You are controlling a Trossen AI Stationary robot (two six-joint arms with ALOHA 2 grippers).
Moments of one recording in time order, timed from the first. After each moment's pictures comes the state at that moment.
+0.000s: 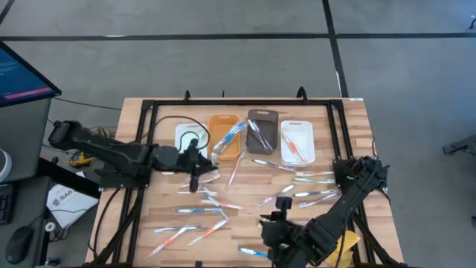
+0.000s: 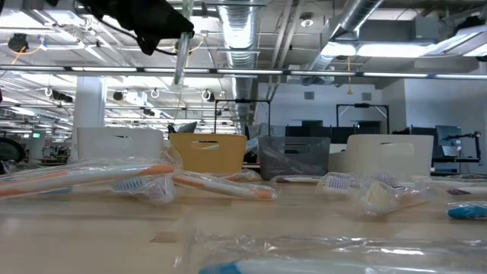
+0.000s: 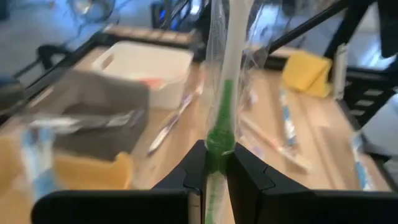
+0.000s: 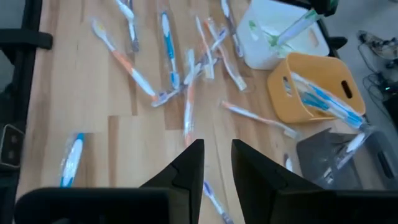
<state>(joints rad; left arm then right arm) -0.21 1.05 0.66 0.03 -0.30 -0.19 0.78 2.00 1.96 -1.24 0.82 0.68</state>
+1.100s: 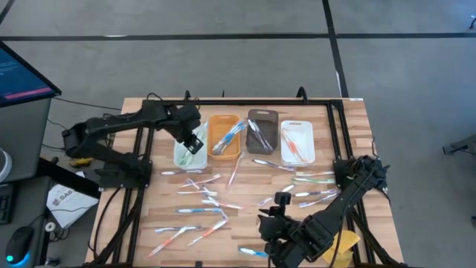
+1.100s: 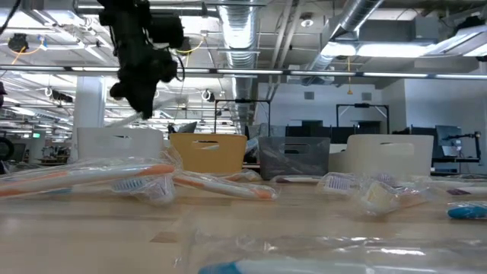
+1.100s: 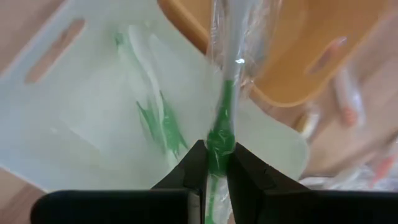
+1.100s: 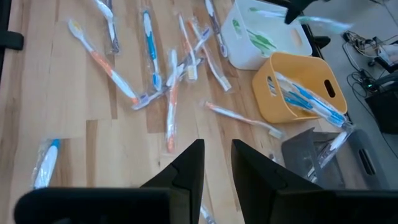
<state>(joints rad) 0.44 1.34 1.00 -0.93 0.08 -0.35 0.76 2.00 1.96 -1.26 0.84 0.67</state>
